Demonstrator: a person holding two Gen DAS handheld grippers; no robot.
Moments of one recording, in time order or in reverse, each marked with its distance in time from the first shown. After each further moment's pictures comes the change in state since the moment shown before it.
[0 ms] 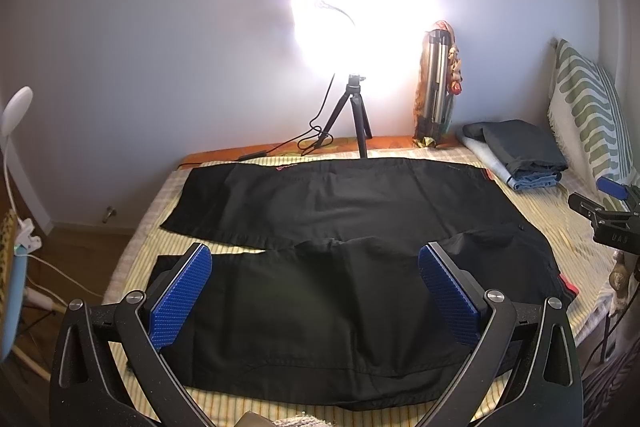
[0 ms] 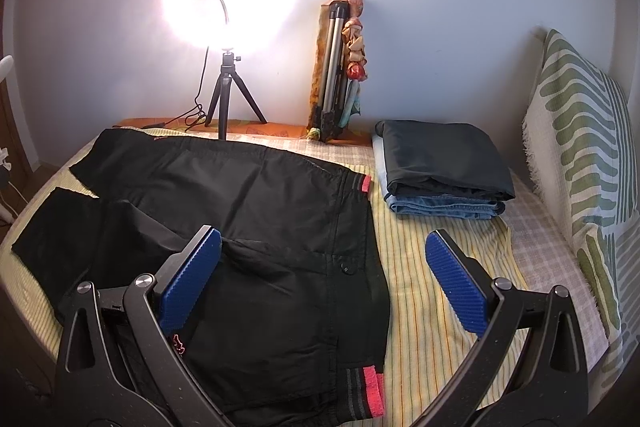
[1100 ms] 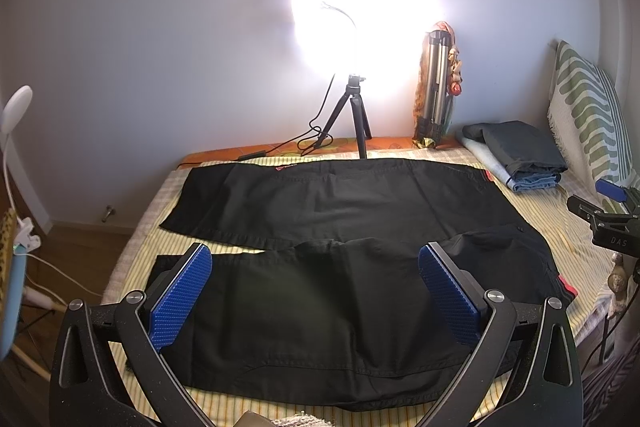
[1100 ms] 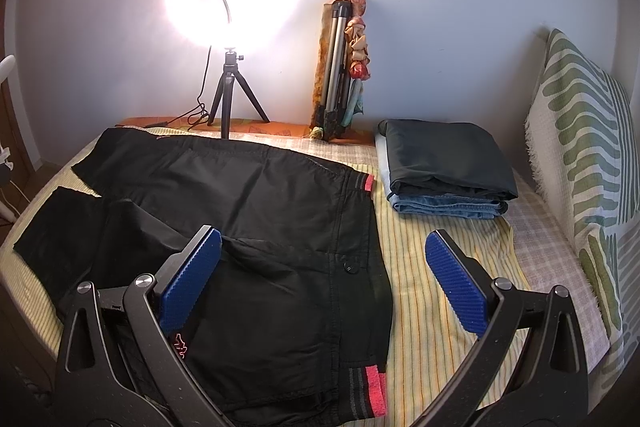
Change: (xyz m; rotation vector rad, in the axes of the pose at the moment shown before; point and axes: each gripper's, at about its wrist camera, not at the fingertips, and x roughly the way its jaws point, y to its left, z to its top) left arm 0.001 0.001 0.002 -0.001 0.003 -0.005; right arm 0.001 0.001 0.002 0.002 0.007 0.007
